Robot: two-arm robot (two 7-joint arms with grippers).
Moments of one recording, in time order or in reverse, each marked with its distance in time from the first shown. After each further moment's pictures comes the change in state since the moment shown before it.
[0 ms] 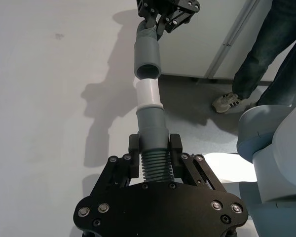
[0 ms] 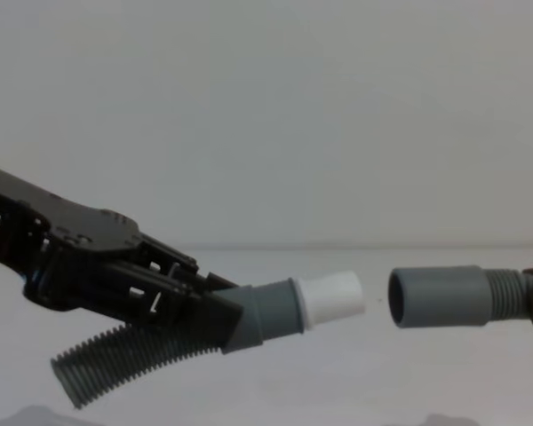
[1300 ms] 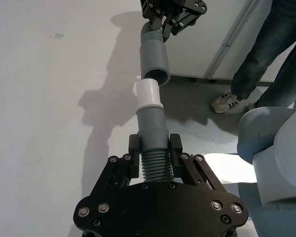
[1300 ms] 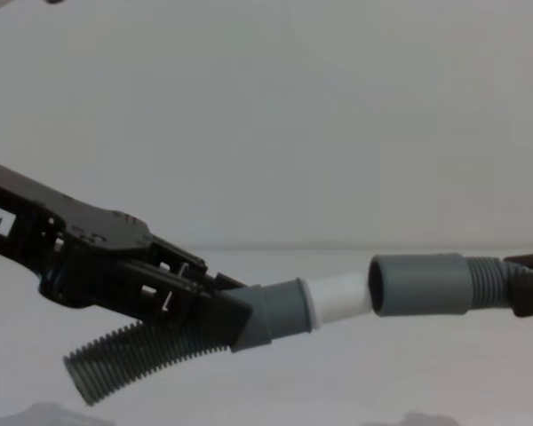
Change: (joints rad) left arm -0.038 -0.008 0.041 0.022 -0.015 0.003 0.008; right arm 0.029 -0.001 -0.033 -0.010 0.013 0.003 -0.013
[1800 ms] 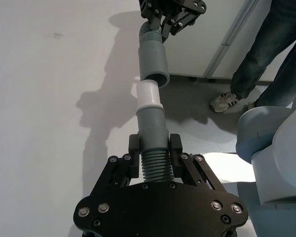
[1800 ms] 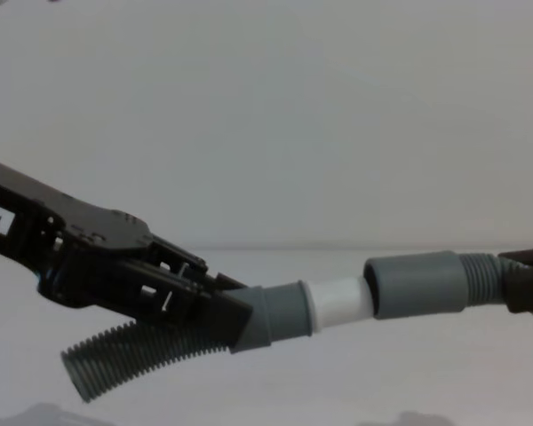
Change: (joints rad) left arm -0.008 0.008 0.011 -0.007 -0.009 0.003 0.005; right arm 0.007 -0.003 -0.007 -0.003 0.002 0.002 -0.003
